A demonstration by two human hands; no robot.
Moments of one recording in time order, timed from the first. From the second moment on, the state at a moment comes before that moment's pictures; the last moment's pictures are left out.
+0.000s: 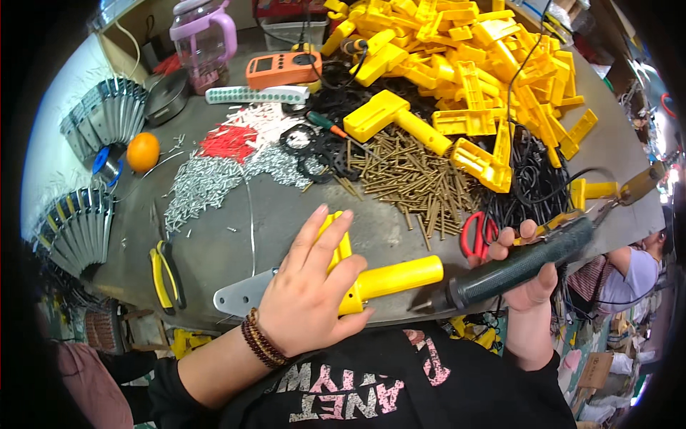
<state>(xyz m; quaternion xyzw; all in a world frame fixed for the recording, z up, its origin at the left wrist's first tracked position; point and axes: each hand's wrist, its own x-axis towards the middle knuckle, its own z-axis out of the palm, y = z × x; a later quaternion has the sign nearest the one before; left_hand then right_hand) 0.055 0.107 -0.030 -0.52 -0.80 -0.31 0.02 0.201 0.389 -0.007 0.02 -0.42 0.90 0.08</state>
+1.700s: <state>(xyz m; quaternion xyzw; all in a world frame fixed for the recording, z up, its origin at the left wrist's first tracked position) 0.057 0.103 -0.028 -0.51 -0.80 -0.31 0.01 0.197 0.341 -0.055 0.08 -0.26 0.95 0.13</state>
